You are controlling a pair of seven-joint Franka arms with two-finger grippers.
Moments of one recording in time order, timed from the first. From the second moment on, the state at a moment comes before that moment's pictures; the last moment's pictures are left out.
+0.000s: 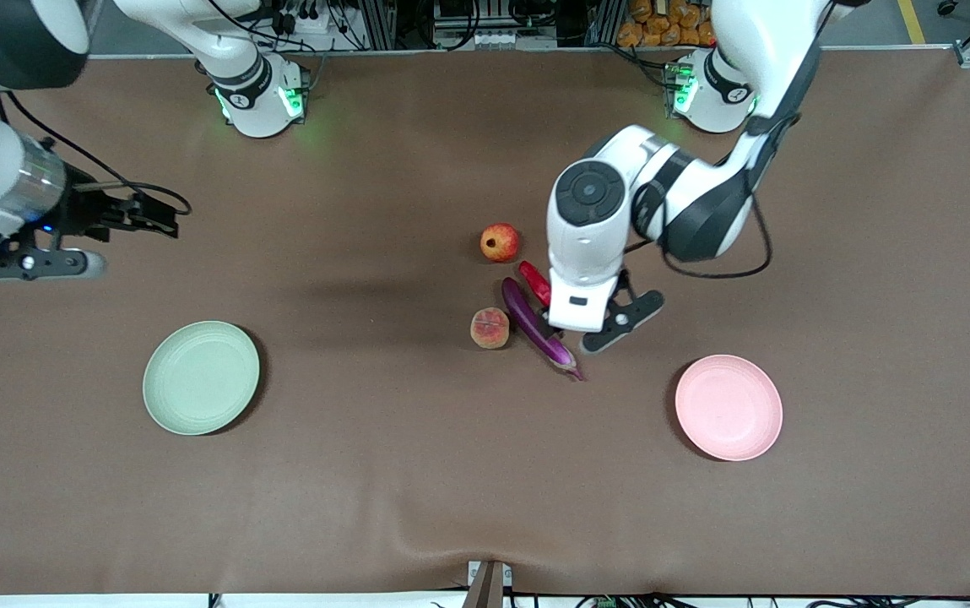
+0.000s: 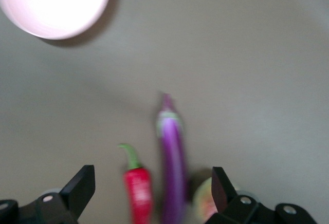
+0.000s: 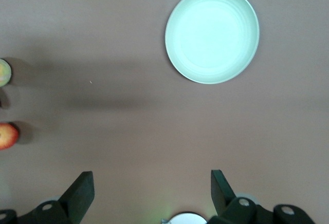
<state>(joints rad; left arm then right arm) -0.43 0.59 -0.28 -1.42 0.29 2.00 -1.38 0.13 0.10 0.03 -1.54 0.04 1.48 0.12</state>
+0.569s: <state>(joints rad) -0.46 0.77 -0.26 -1.39 0.36 2.17 -1.59 0.18 0.14 0.03 -1.55 0.04 1.50 0.17</state>
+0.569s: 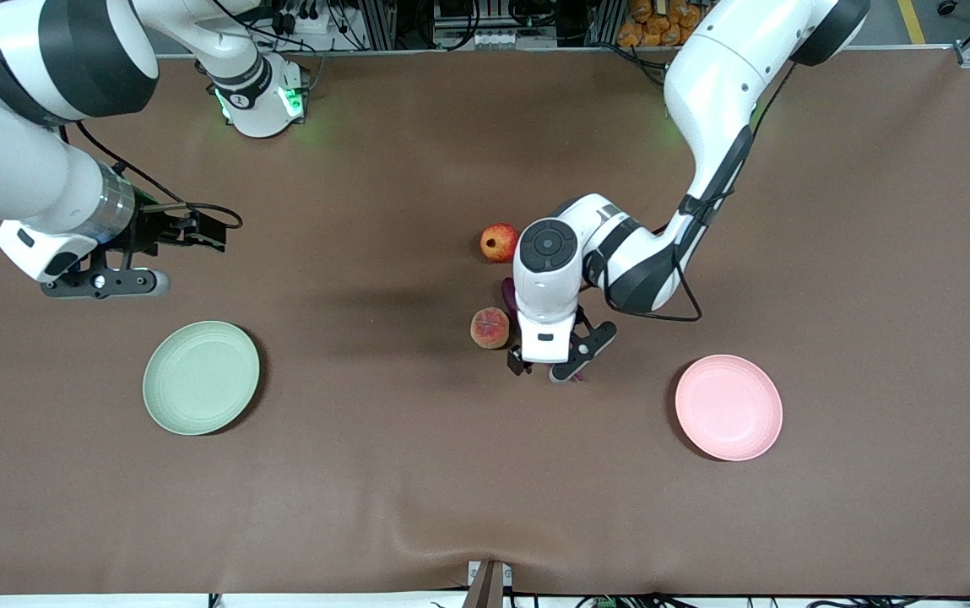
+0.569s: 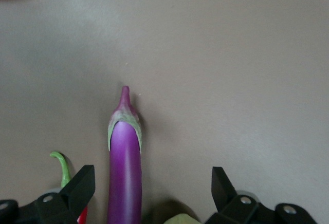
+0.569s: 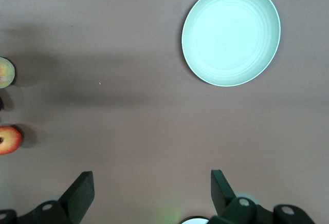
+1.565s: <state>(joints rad) -0.45 0.87 -0.25 -1.38 0.37 2.16 -1.59 0.19 0.17 0.03 -1.57 0.04 1.51 0.19</state>
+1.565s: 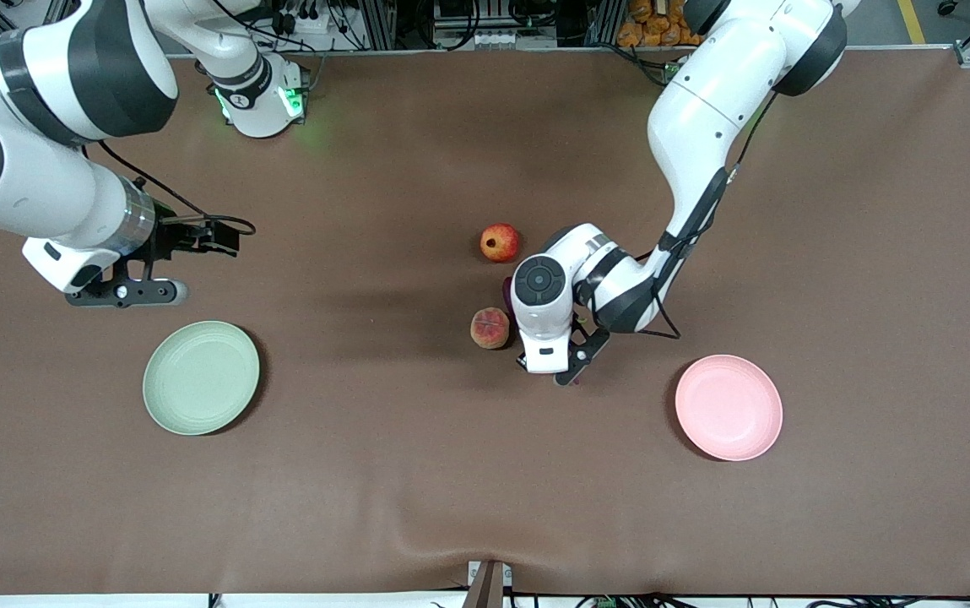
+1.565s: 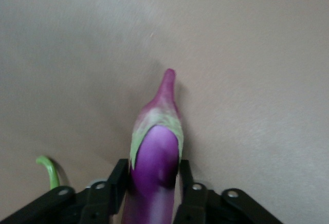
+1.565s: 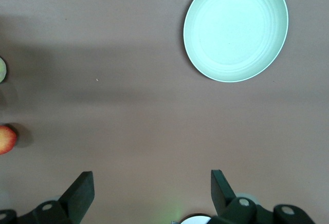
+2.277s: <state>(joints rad) -0.14 0.63 -0.25 -1.36 0.34 1.93 -0.94 0.19 0.17 0.03 -1.57 0.04 1.51 0.19</state>
